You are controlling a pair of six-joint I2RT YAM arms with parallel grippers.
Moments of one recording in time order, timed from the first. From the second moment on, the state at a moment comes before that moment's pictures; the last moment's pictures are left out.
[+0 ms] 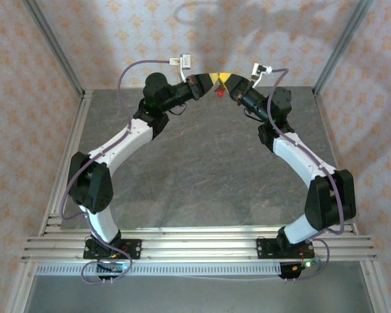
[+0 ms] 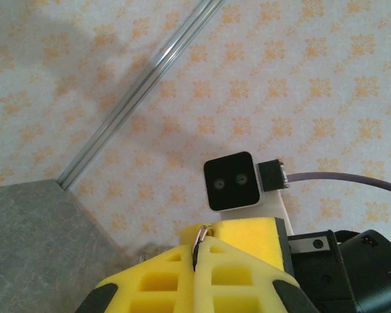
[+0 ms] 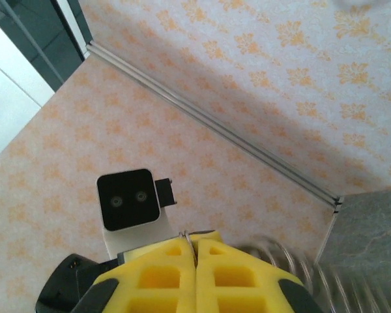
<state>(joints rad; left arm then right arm) -0.44 1.77 1.53 0.46 0.58 -0.85 0.30 1.53 1.18 0.68 -0.59 1.20</state>
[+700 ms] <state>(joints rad) -0.44 1.75 1.52 0.41 0.54 -0.82 0.31 1.53 1.18 0.66 -0.59 1.16</state>
